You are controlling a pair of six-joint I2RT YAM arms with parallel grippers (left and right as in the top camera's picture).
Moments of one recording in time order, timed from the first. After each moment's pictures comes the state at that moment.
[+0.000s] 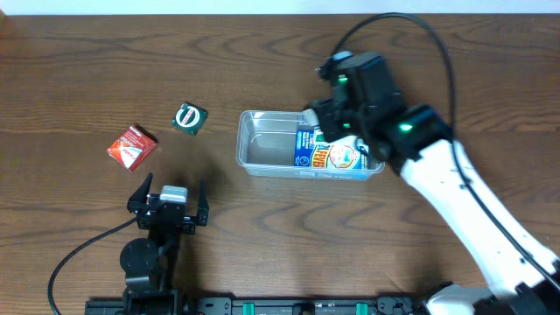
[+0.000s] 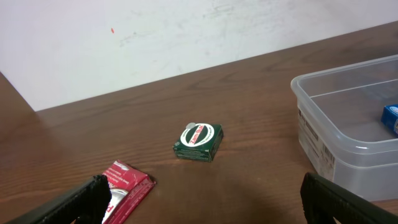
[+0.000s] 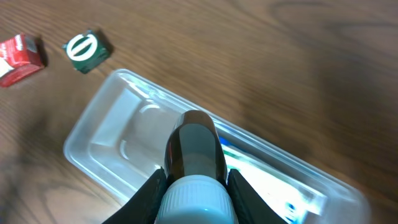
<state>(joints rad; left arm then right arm) 0.06 0.07 0.02 -0.10 0.13 0.23 0.56 1.56 1.42 -0.72 -0.02 0.20</state>
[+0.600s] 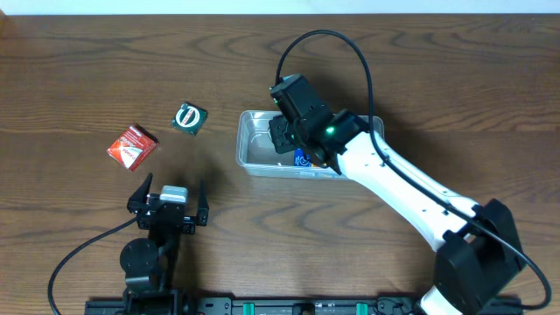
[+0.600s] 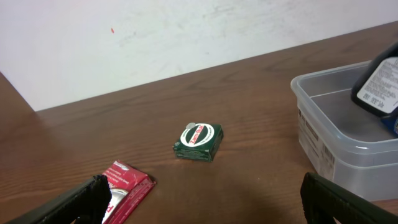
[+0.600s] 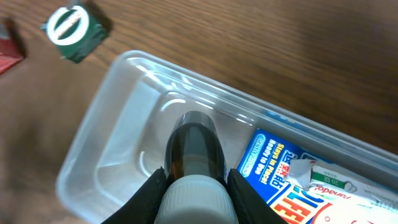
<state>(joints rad) 0.06 0.07 0.02 -0.10 0.13 0.23 0.70 1.78 1.42 -0.60 0.07 0.40</state>
